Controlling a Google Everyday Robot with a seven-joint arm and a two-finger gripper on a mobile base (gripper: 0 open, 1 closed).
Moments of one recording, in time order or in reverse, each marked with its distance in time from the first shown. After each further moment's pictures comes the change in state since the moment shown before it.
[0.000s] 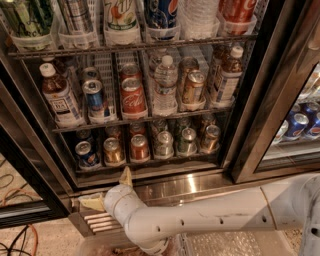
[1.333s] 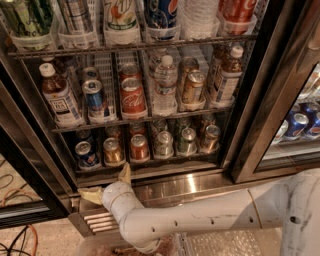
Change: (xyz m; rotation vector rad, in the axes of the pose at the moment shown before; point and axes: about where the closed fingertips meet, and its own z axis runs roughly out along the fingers) arm -0.007 -0.013 0.021 0.073 -0.090 0.040
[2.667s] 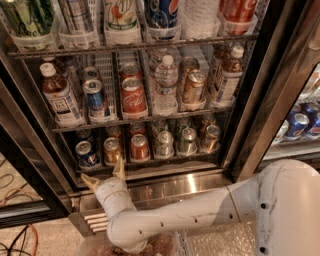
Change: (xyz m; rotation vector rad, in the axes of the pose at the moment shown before) arm -0.016 -0.008 0.023 0.141 -0.120 -0.057
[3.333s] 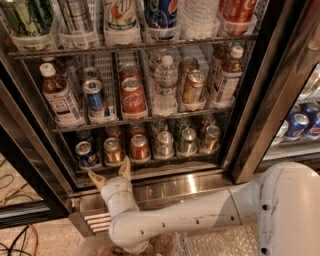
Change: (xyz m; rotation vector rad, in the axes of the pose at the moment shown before) arm 0.005 -0.020 0.000 0.073 0.002 0.016
